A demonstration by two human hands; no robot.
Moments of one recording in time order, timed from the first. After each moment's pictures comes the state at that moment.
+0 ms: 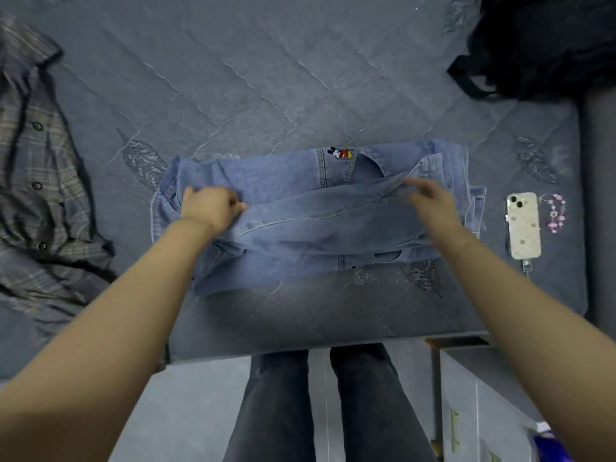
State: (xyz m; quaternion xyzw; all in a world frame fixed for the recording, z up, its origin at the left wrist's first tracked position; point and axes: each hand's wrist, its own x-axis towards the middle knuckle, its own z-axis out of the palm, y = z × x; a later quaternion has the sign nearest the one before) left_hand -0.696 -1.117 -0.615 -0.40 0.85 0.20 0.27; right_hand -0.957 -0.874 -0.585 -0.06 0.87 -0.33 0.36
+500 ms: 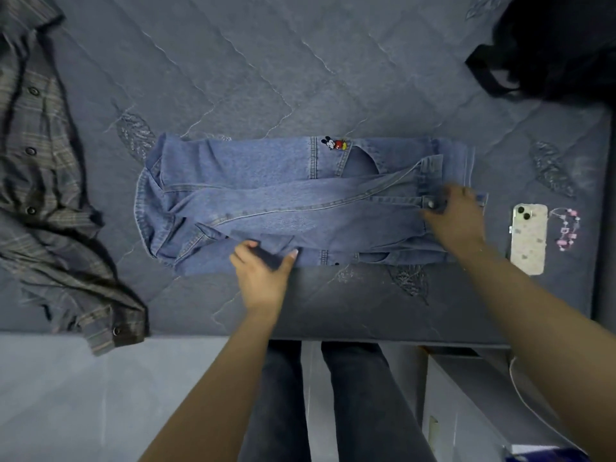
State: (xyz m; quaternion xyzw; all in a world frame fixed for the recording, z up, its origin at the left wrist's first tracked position) left_hand -0.717 -0.914 -0.623 -0.70 0.58 0.41 -0.09; right_hand -1.019 -0.821 -0.619 -0.27 0.92 -0.10 0.27
